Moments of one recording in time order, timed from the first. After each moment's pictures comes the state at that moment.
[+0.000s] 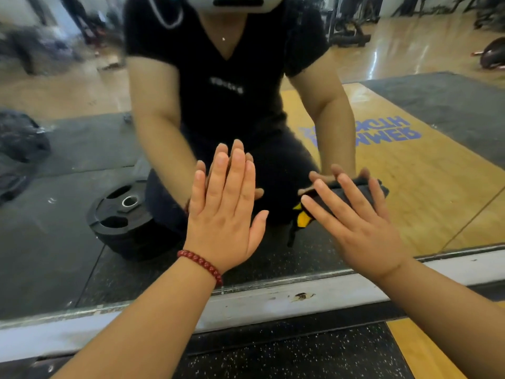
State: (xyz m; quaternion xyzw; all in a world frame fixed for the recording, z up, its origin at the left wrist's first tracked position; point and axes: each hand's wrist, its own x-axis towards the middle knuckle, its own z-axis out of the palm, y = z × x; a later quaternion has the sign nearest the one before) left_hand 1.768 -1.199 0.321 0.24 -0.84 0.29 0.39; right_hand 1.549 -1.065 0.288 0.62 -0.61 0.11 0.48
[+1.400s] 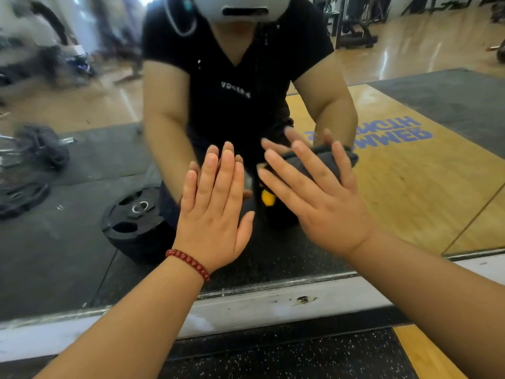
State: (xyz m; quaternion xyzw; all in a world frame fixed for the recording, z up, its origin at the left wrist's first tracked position) left_hand 1.772 -1.193 0.336 0.24 -0.85 0.31 0.35; right_hand 1.572 -1.095 0.340 0.63 -0.55 0.19 0.52
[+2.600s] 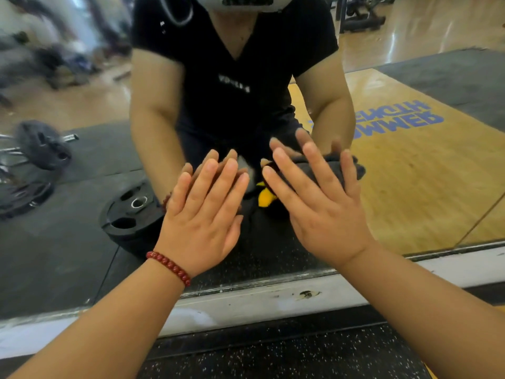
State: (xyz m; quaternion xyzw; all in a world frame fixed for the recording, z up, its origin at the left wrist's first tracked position) left_hand 1.780 -1.207 0.315 0.16 -0.84 0.39 0.34; right_hand 1.572 -1.099 0.295 0.60 -0.58 0.25 0.50
